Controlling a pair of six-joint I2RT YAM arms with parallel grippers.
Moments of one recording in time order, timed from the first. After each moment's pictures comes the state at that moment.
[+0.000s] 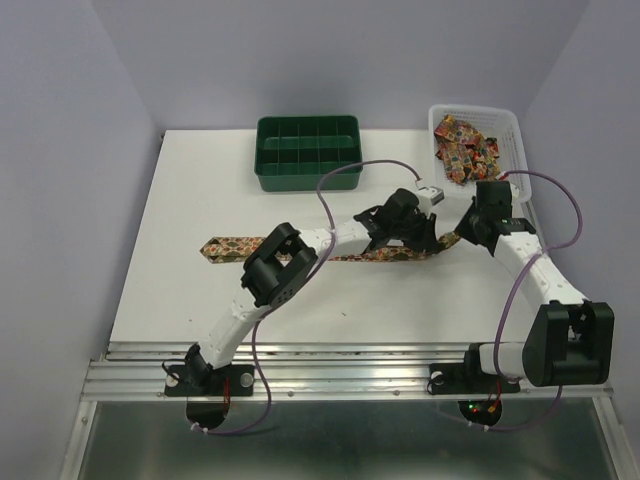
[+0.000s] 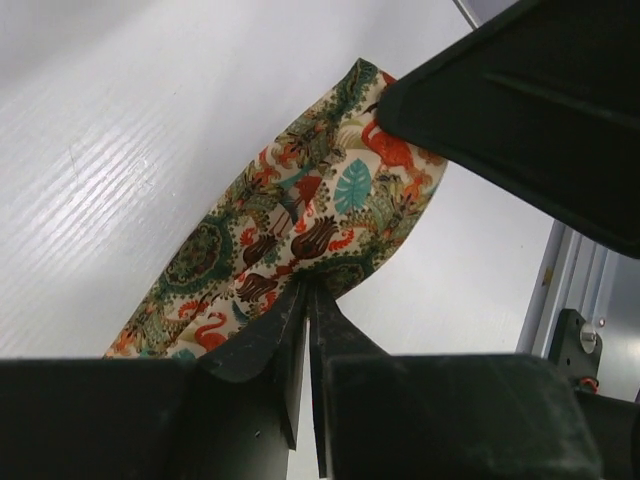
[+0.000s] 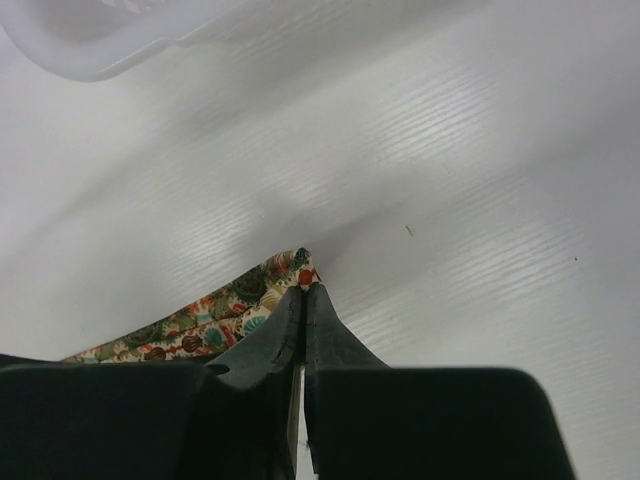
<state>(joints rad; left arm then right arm) -0.95 2.32 1.77 0.07 0.37 -0.47 0.01 1.29 0.90 -0.44 0.21 0.53</state>
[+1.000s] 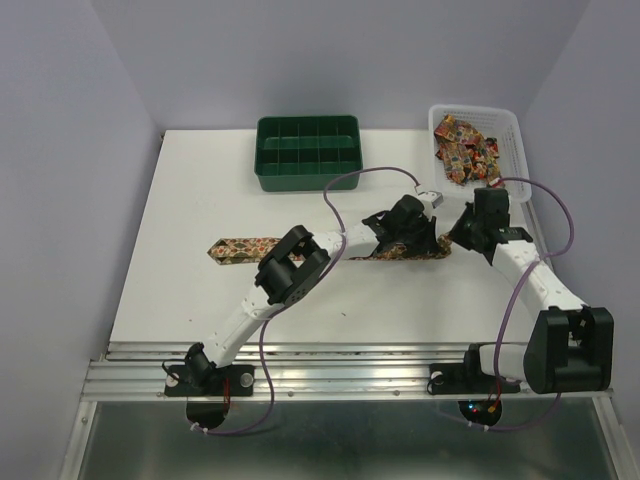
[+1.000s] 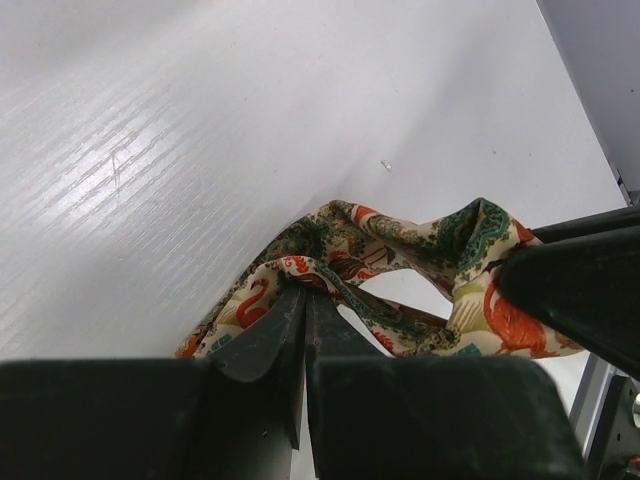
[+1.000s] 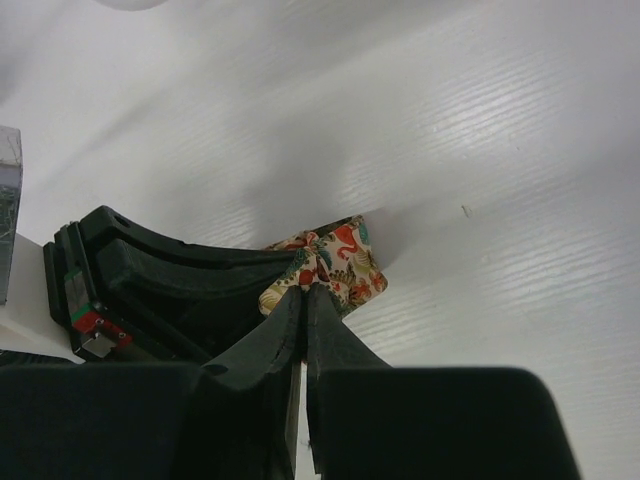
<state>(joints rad) -0.96 2.49 1.92 0.05 0.28 -0.55 0.03 1.26 0.82 -0.37 0.10 0.55</state>
